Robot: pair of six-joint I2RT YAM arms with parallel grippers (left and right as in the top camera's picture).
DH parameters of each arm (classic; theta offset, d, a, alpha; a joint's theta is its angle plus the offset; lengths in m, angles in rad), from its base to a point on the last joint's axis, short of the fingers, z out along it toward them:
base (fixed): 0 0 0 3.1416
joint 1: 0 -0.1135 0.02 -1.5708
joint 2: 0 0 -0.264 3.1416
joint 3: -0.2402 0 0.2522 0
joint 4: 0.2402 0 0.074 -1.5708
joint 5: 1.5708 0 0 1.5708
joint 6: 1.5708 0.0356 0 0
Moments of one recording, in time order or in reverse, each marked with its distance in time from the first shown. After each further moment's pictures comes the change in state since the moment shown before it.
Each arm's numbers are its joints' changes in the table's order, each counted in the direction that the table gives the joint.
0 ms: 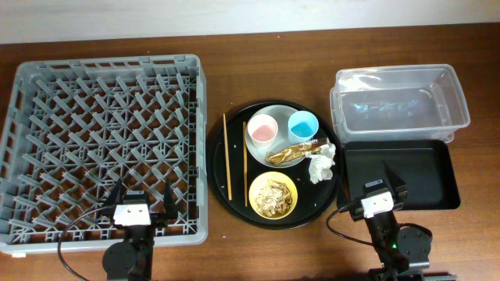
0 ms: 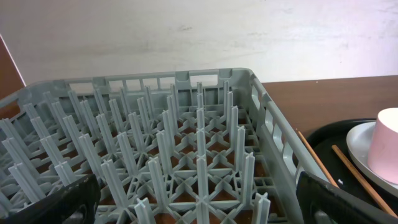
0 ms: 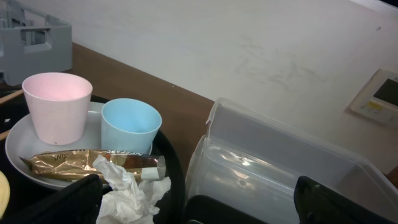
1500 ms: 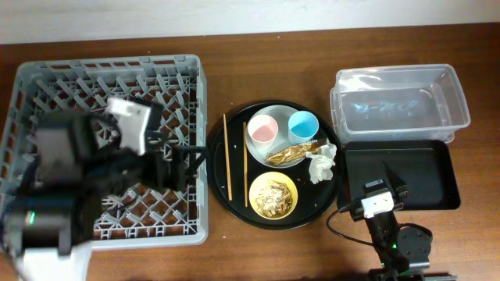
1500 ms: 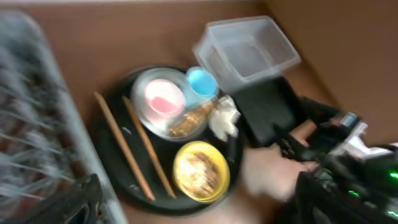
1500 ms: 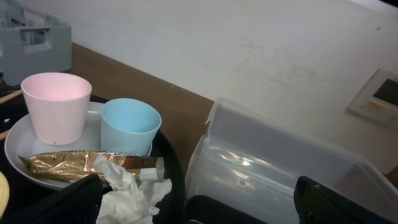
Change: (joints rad) left arm 0.033 -1.078 -1.419 1.037 0.697 -0.025; right arm 0.001 0.000 0.000 0.000 0.000 0.000
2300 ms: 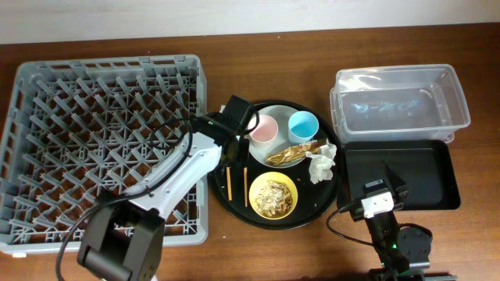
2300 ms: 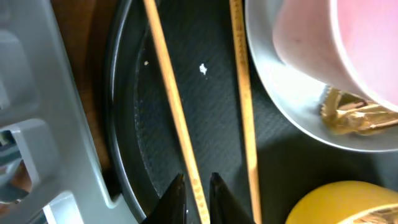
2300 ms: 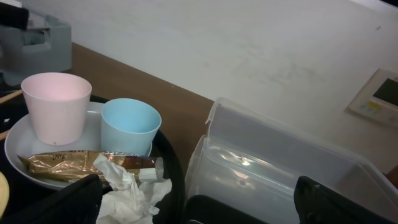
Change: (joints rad) left arm 0.510 -0.713 0.132 -0.293 -0.776 -0.385; right arm 0.000 0.000 0.000 0.000 0.000 0.000
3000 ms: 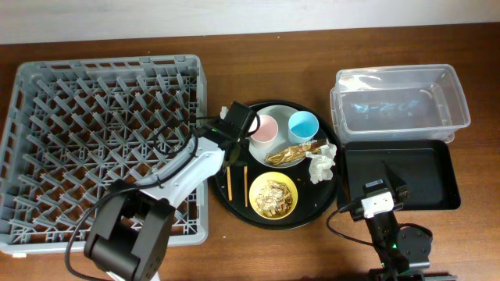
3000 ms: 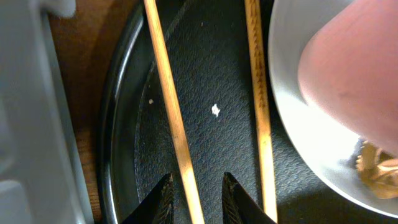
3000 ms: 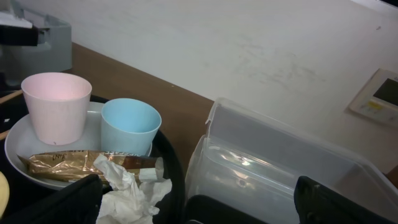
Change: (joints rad) left arm 0.000 -0.045 0.087 -0.206 -0.075 -0.004; right arm 0.000 0.000 0.000 0.000 0.000 0.000
